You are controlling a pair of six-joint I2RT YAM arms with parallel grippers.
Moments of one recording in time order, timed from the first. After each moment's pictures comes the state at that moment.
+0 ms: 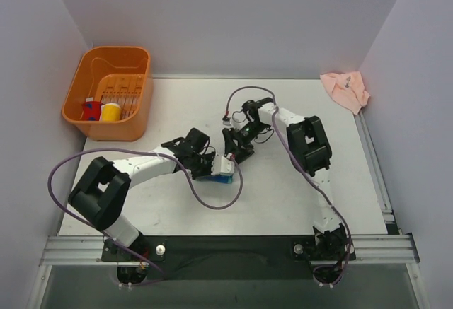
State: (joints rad) left arm -0.67 1.59 0.90 -0.38 0.36 0.93; right arm 0.49 2.37 1.81 -1.07 -0.92 -0.17
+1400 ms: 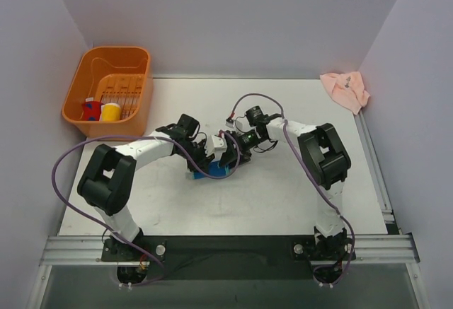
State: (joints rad) left arm -0.50 1.73 1.05 -0.51 0.55 0.69; right arm 0.49 2.06 1.32 -0.48 -0.97 0.24
